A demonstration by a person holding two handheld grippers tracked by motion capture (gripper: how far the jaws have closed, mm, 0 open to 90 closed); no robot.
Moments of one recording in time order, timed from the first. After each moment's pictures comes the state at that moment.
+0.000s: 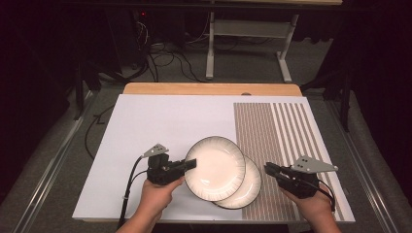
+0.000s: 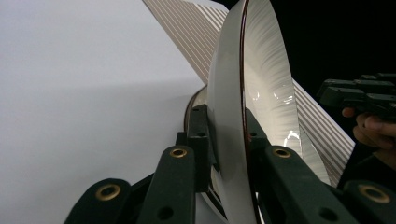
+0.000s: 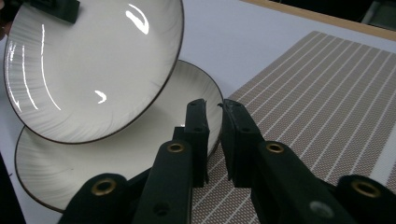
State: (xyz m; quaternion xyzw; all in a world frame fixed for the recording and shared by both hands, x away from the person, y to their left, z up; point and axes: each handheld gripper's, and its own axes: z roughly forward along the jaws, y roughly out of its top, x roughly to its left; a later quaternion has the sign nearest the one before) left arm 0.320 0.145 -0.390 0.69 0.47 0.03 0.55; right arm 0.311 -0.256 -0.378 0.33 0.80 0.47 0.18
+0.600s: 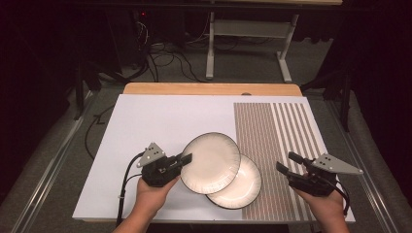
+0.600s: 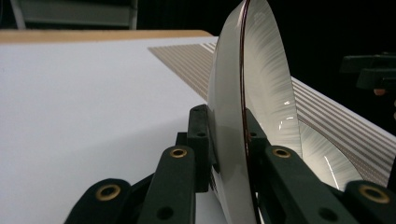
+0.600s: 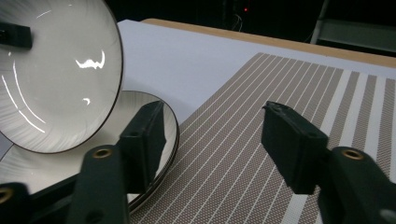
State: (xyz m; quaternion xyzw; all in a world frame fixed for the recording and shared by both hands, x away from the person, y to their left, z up) left arm 0.304 0.146 -0.377 0.71 0.39 0.16 0.57; right arm 0.306 -0.287 -0.365 0.38 0.74 0.51 0.22
